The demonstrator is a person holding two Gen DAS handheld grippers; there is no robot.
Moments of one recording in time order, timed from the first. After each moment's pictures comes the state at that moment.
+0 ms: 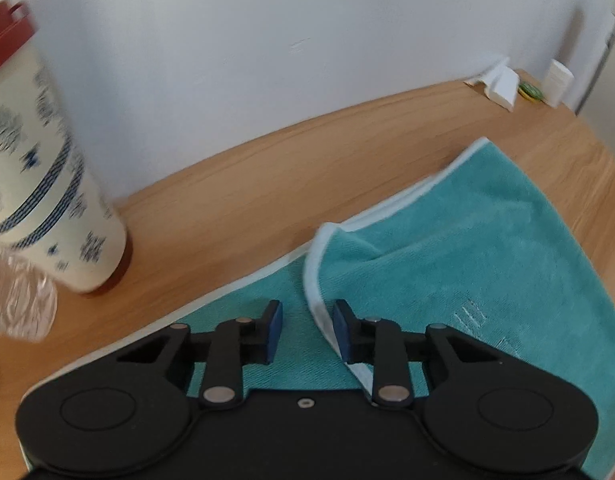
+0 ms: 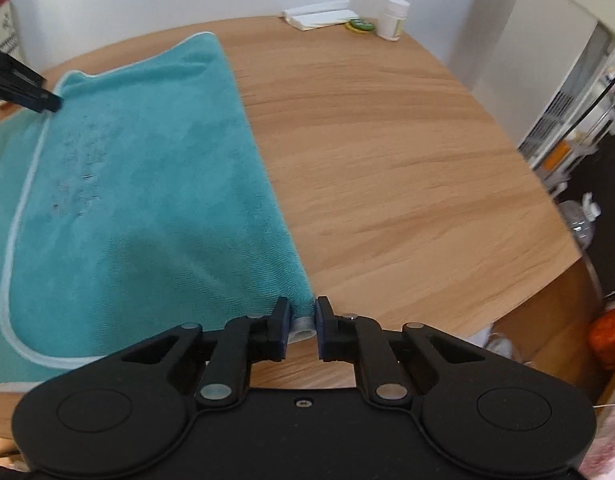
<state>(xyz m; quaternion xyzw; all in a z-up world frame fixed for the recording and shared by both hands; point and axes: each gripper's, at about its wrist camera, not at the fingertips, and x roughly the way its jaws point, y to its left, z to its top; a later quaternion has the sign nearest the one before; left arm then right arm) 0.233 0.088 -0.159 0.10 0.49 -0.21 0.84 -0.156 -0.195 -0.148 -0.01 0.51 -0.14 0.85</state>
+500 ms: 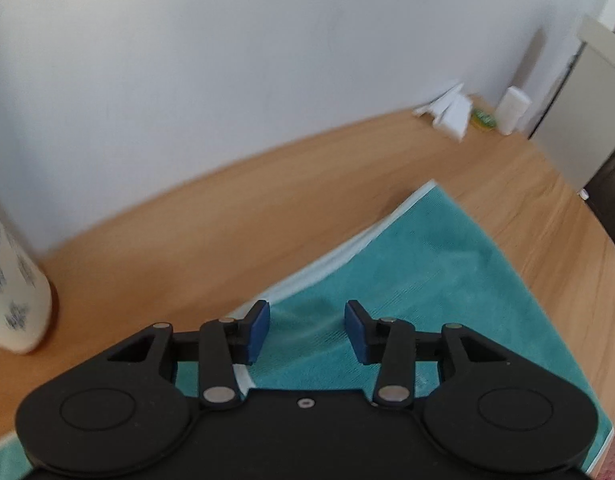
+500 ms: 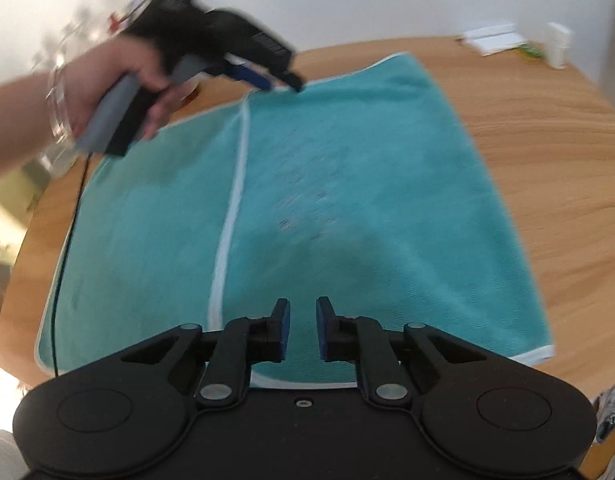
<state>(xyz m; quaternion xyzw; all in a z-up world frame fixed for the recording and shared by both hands) 0.251 0.051 -0.174 0.09 0.49 -0.28 0.82 -0.151 -0.109 -0.152 0.07 0.53 0.12 0.83</state>
